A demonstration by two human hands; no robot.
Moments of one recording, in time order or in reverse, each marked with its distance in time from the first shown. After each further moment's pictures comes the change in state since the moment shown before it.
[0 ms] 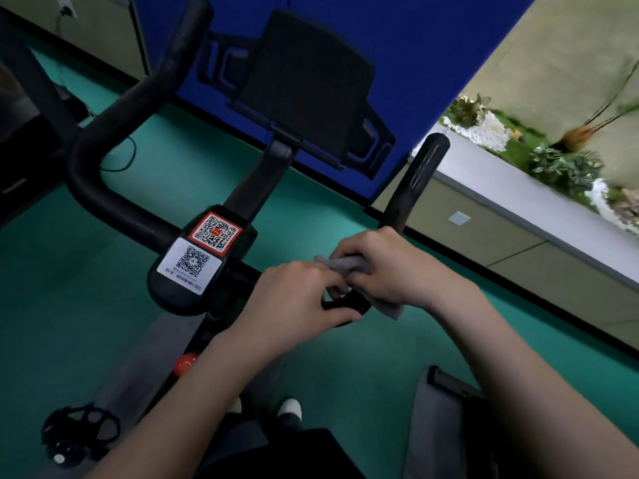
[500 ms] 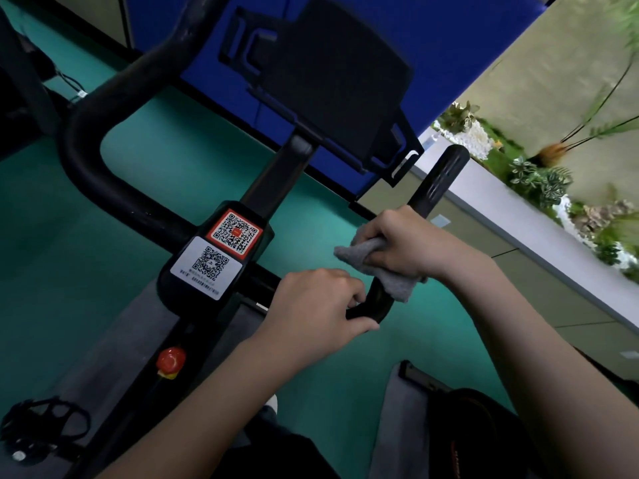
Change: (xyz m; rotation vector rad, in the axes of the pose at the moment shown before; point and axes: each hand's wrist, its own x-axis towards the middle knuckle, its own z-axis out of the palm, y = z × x) left_hand 0.003 -0.007 0.003 -0.044 -0.031 0.045; right_hand 0.036 0.000 -0.024 -0.204 -0.109 0.124
